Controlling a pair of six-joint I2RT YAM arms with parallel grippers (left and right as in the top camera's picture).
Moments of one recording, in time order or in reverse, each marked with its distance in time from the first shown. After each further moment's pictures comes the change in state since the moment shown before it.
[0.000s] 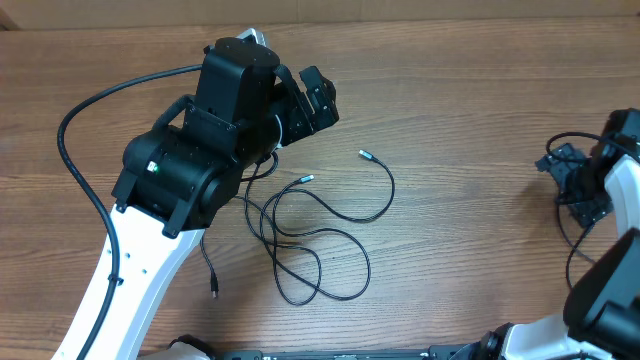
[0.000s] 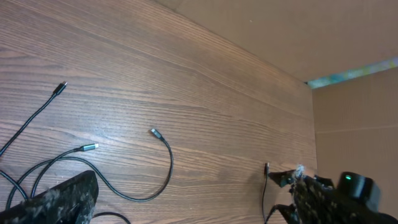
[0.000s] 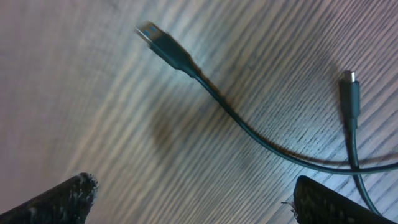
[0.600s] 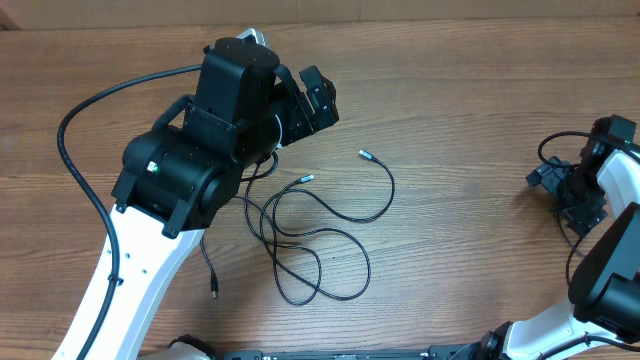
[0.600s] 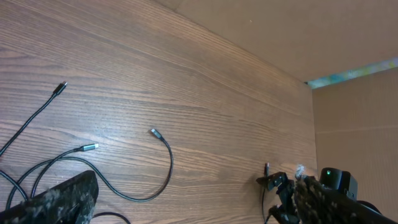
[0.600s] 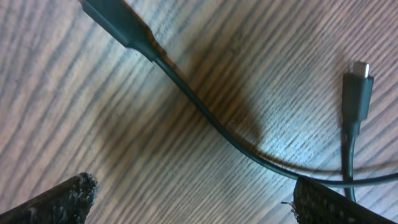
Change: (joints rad) left arm 0.000 0.000 0.000 0.000 0.000 0.000; right arm 0.001 0.099 0.000 -0.017 0.045 -0.067
